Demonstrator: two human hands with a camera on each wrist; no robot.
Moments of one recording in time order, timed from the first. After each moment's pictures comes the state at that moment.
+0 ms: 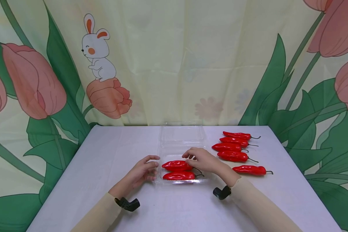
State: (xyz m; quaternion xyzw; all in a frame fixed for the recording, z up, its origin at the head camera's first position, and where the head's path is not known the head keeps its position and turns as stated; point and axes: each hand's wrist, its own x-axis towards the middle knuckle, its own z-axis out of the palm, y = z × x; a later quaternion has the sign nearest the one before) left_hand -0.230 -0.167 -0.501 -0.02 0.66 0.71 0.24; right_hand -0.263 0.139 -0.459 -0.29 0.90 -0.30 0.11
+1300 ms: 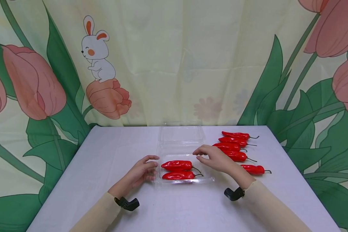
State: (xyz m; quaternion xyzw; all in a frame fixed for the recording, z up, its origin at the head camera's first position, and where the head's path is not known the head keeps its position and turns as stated) left_hand -0.229 -0.167 -0.499 -0.02 0.67 0.71 0.23; right_hand -0.249 0.180 -0.443 -0.26 0.91 -0.32 0.05
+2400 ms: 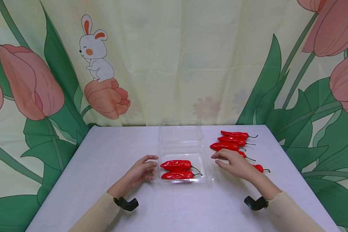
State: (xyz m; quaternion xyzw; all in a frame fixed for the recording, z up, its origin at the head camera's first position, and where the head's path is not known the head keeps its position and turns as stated) left_hand -0.228 -0.166 -0.497 -0.02 0.67 0.71 0.24; right_hand -0.221 0.243 -0.443 -0.22 0.93 -0.29 0.02
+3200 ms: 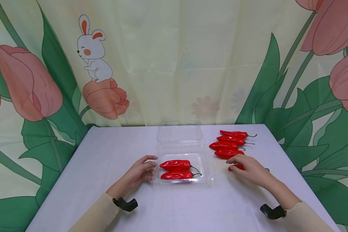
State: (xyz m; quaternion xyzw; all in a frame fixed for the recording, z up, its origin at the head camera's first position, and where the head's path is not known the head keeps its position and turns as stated) left_hand -0.229 -0.167 -0.497 -0.02 0.67 0.70 0.24; right_hand -0.201 0.291 -0.449 -0.18 0.94 -0.27 0.03
